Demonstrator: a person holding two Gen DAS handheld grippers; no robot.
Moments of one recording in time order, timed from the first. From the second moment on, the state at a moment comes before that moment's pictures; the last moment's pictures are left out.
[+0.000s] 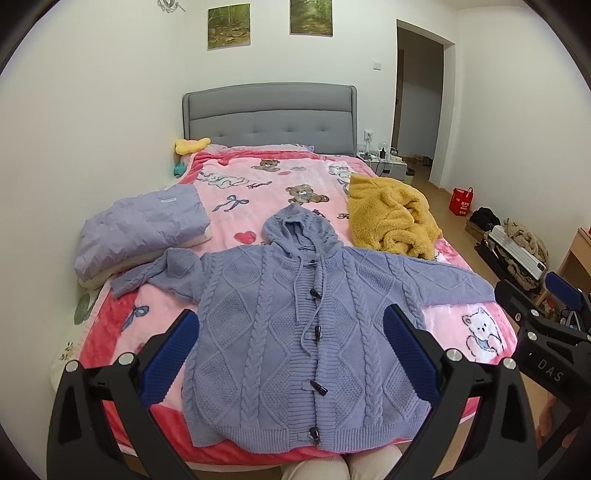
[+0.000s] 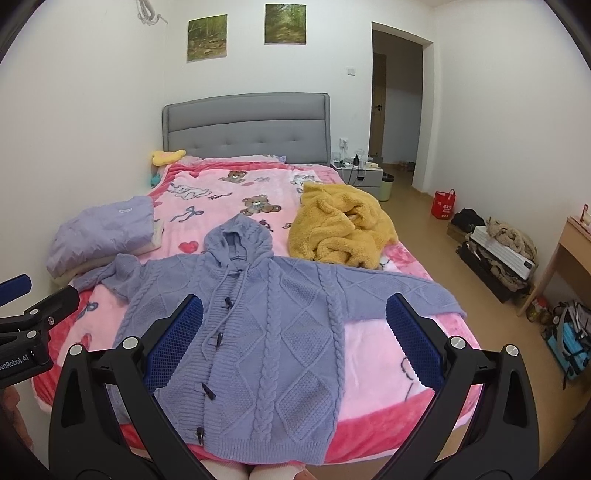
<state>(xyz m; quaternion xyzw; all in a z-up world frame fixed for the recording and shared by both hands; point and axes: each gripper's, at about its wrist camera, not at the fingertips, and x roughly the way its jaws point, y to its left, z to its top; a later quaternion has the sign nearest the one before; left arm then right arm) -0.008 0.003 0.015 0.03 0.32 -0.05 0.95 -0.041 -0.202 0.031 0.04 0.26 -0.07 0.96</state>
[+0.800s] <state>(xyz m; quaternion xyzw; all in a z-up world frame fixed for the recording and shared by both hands) -0.001 0.002 0.013 0.03 0.33 -0.05 0.94 -0.031 -0.210 0.032 0.05 0.26 -0.07 0.96</state>
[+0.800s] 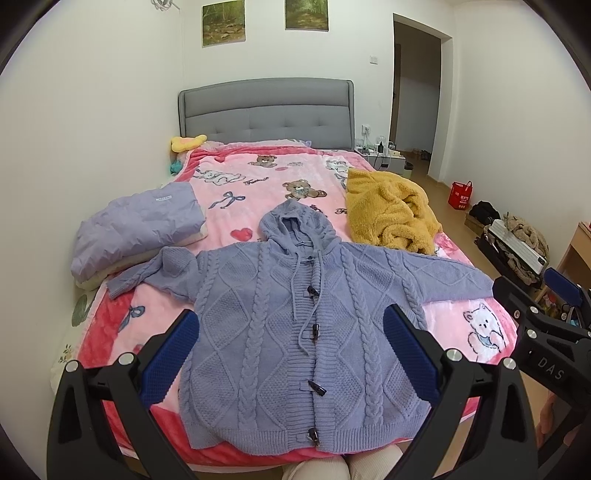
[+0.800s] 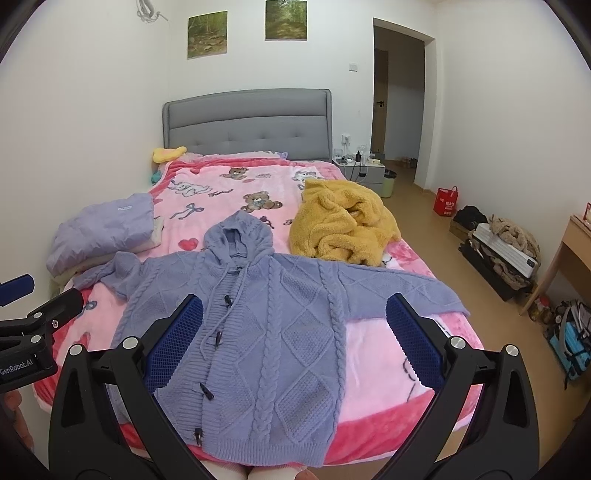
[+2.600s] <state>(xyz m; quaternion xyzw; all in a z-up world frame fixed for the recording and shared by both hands) 0.265 -0.344 -0.215 0.19 0.52 -0.24 0.80 0.166 -0.749 -0.334 0.50 0.38 -0.24 0.74</state>
